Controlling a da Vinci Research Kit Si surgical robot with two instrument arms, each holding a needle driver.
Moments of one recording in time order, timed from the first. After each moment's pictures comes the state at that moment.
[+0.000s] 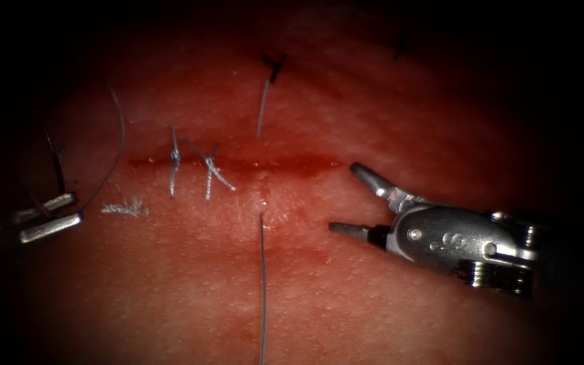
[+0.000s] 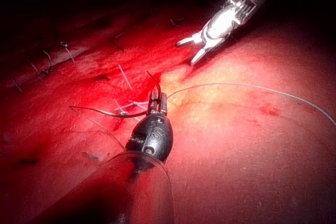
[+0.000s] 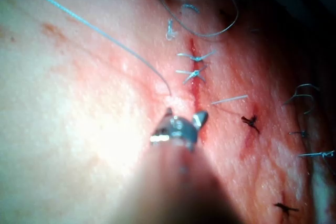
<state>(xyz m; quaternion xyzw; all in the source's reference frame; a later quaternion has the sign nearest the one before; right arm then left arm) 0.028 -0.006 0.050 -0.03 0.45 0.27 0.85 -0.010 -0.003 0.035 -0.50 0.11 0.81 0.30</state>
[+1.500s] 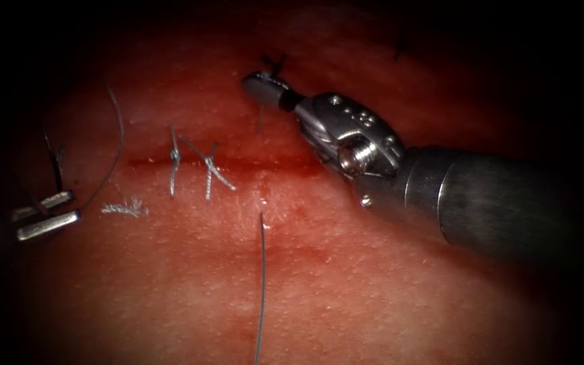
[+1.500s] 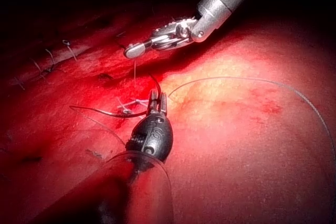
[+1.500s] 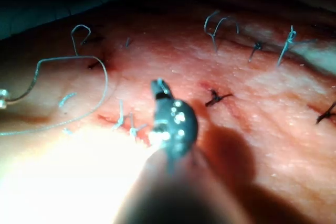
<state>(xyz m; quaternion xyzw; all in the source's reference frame) 0.038 0.002 0.055 0.08 0.54 0.51 0.66 -0.009 -0.002 0.035 -0.50 0.11 0.81 0.29</state>
